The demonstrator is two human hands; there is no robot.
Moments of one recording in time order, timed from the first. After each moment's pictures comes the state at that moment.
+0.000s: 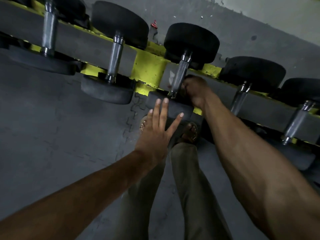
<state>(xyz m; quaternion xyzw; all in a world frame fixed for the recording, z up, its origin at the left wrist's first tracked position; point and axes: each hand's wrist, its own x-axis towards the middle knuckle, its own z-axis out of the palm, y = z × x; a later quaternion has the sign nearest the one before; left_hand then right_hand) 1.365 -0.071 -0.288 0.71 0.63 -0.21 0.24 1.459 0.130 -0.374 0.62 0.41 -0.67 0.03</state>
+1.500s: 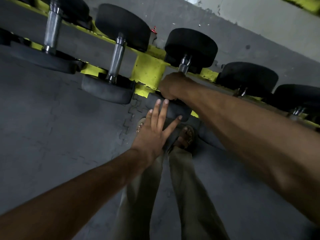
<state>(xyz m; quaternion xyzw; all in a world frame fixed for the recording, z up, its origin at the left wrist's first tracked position) 1.358 -0.069 -0.275 0.72 0.60 -0.25 0.24 1.385 0.128 -0.329 0.30 0.85 -0.21 0.39</state>
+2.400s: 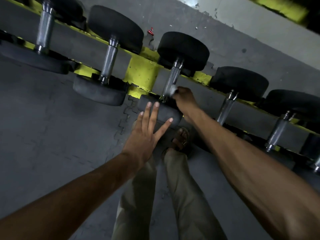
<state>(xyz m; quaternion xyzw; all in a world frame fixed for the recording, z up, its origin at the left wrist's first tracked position) 1.366 -0.077 -0.294 0.72 0.64 -0.21 0.19 1.460 0.102 -0.362 0.64 0.53 -0.56 0.01</state>
